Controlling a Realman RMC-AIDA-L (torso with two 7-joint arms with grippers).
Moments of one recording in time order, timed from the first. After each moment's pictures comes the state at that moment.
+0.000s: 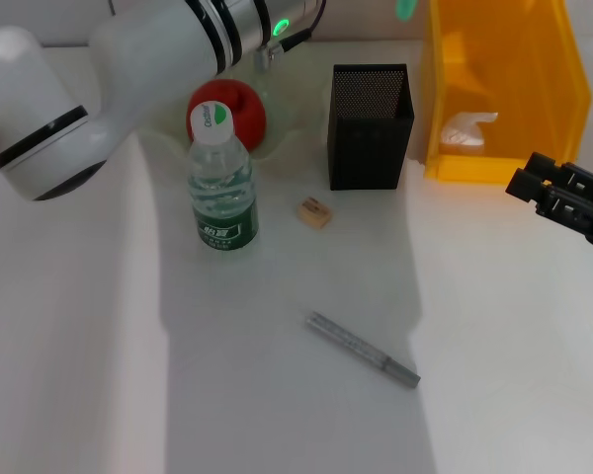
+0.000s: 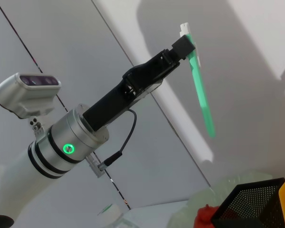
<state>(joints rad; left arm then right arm) -0.82 -2.08 1.83 0.67 0.32 0.64 -0.82 0.36 2.08 -0.35 -0.51 -1.90 -1.73 1.41</state>
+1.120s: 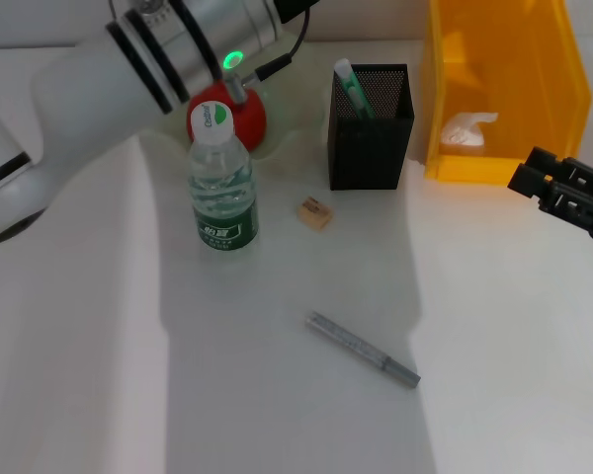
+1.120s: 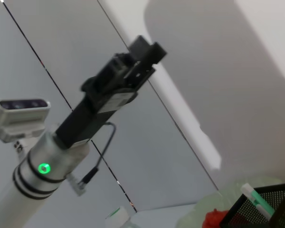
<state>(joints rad) -0.68 -2.06 1.82 0.73 0.36 0.91 -0.94 0.37 2.07 -0.35 -0.51 -1.89 -1.75 1.41</state>
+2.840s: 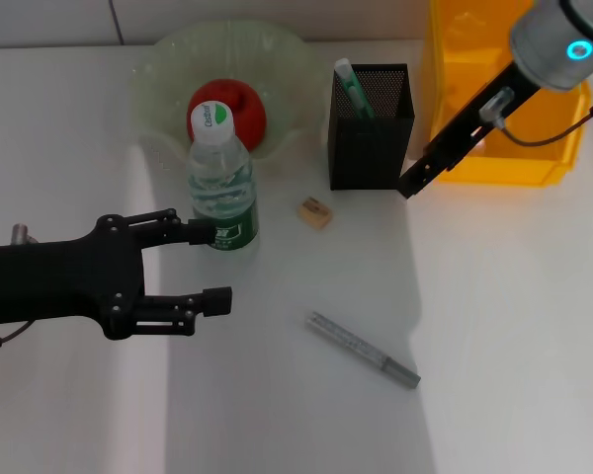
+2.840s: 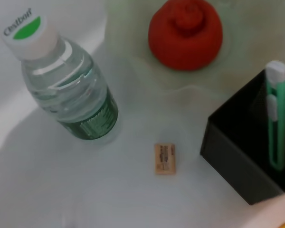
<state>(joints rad) -0.33 -2.01 1.01 0.78 1.68 1.77 -1.36 0.98 2.08 -1.11 -1.07 -2.70 -1.65 2.48</state>
